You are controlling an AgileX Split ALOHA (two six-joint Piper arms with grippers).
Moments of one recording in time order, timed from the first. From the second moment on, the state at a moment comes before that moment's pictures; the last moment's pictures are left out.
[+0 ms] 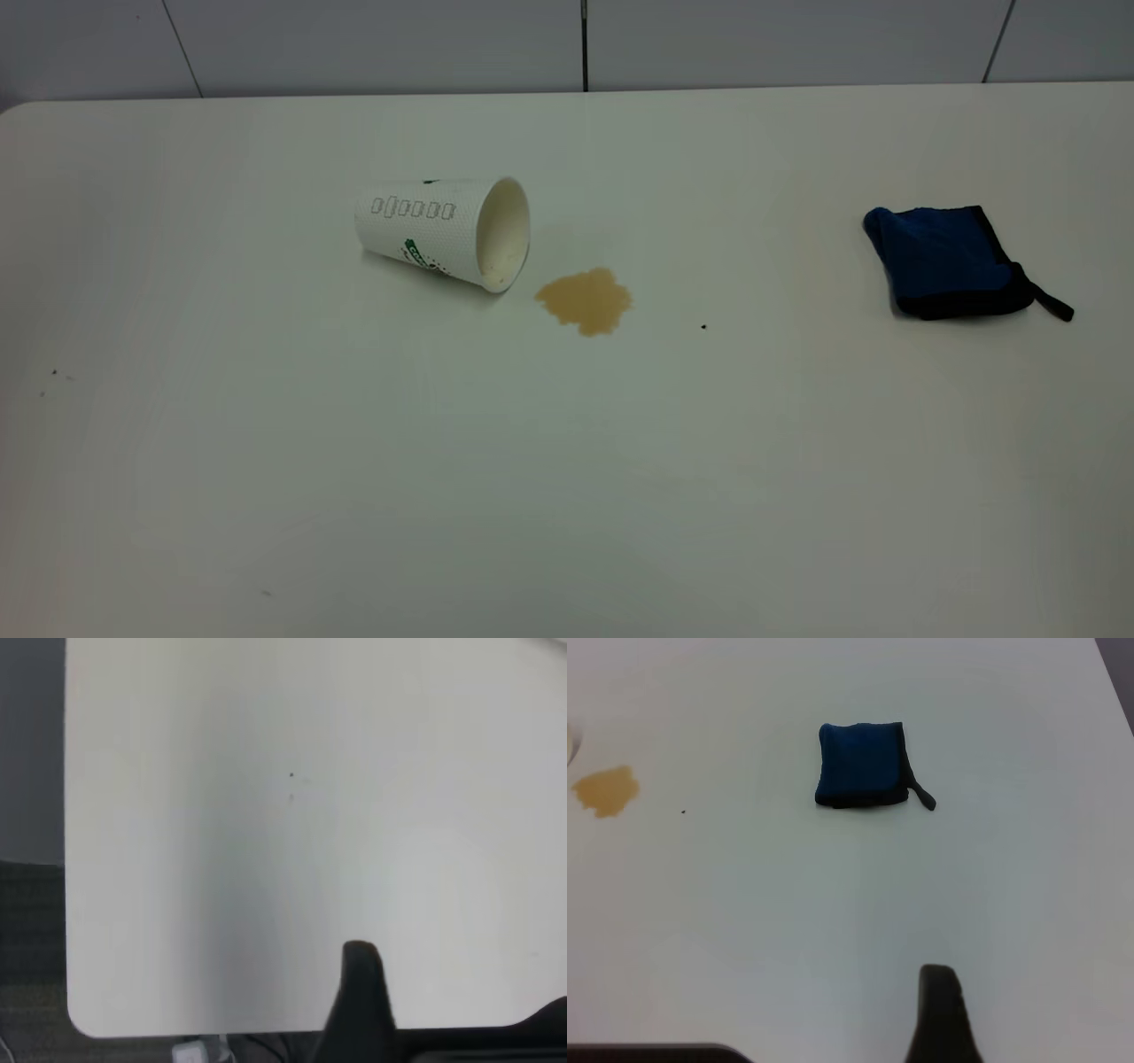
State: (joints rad) left arm 0.00 1.07 -0.97 0.05 0.91 0.06; right arm -0.05 -0.02 -0.47 -0.01 1.11 0.03
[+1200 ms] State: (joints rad) left arm -0.69 2.25 -1.77 0.51 0.96 -0.23; right arm -0.05 -0.02 -0.47 -0.01 1.11 0.03
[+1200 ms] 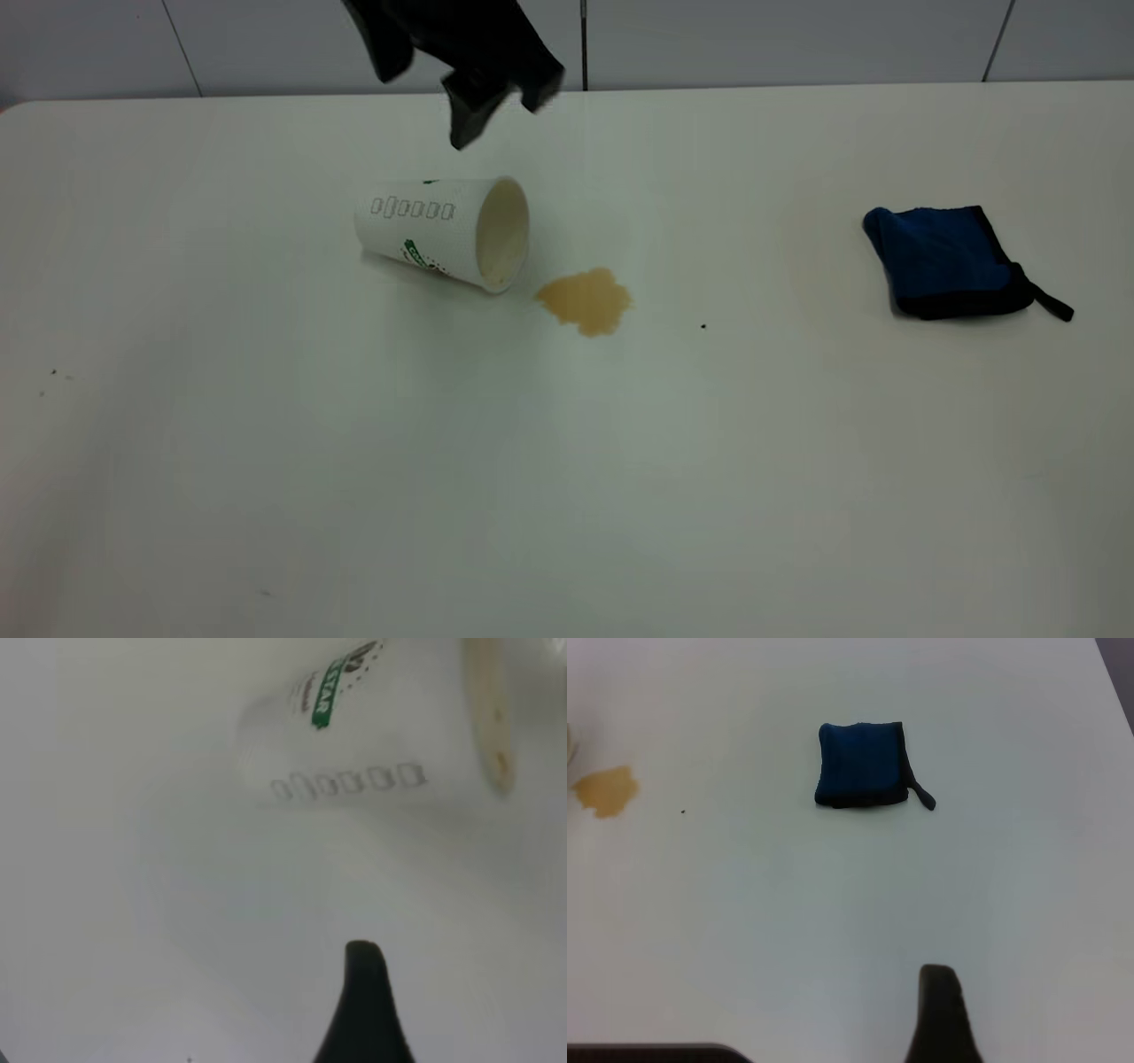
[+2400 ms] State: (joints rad) left arm -0.70 2.62 -2.02 0.82 0.93 -0.33; right arm -0.05 -0.02 -0.47 -0.01 1.11 0.03
